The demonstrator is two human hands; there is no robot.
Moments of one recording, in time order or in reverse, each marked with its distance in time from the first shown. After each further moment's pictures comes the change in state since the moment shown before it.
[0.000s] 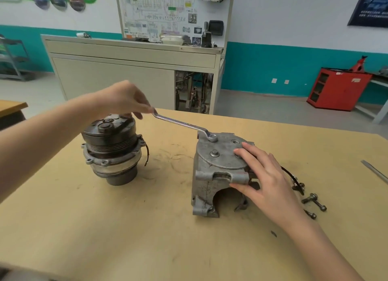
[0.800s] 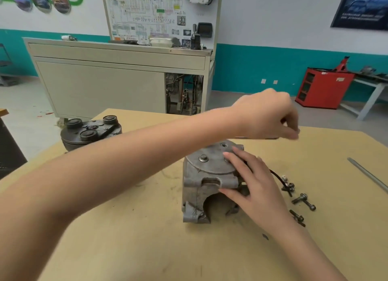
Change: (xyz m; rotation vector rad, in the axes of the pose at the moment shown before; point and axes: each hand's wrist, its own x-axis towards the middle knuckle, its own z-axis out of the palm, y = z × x) left_hand -0.025 0.222 0.087 0.153 -0.100 0.849; right_hand -0.004 0.002 0.006 -0.026 0.024 -0.018
